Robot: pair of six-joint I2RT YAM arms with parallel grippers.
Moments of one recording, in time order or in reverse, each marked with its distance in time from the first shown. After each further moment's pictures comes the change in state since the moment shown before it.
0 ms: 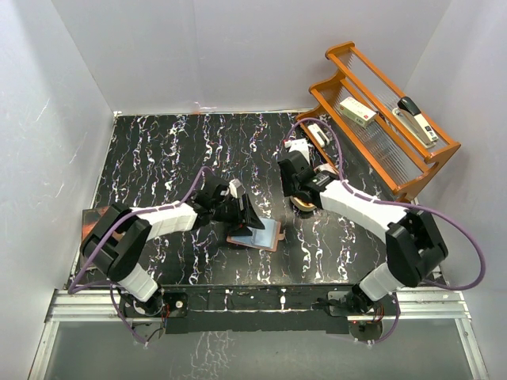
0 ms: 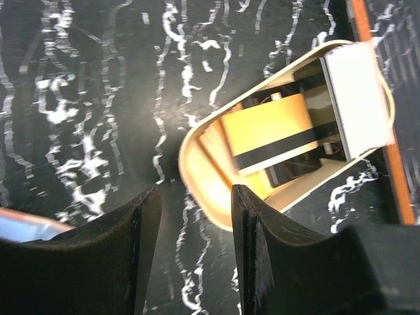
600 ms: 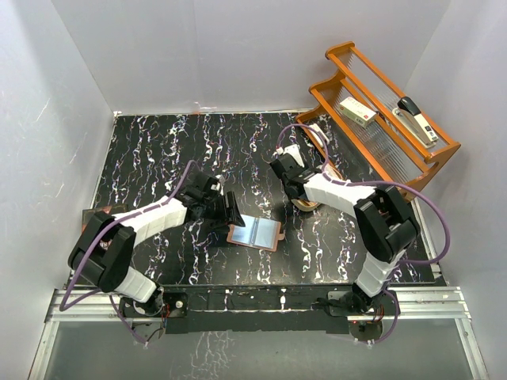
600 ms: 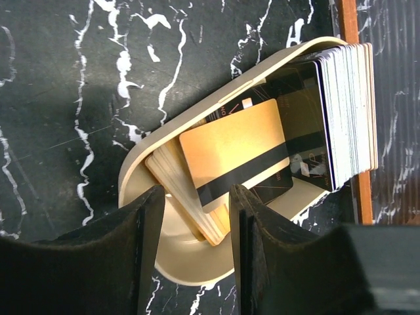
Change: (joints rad) left arm 0.072 -0.106 0.063 -0.348 -0.233 0.213; right arm -0.056 0.245 0.053 0.009 0.114 -0.150
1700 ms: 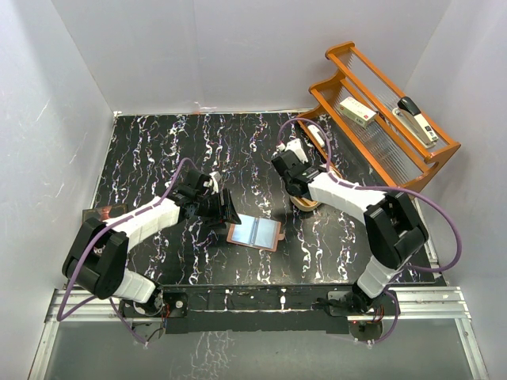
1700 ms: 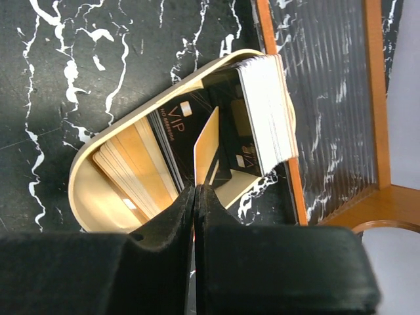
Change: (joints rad) left arm 0.065 -0.063 -0.009 -0.031 0.050 0.073; right arm 0.010 -0.042 0.021 -0.049 0.138 -0.086
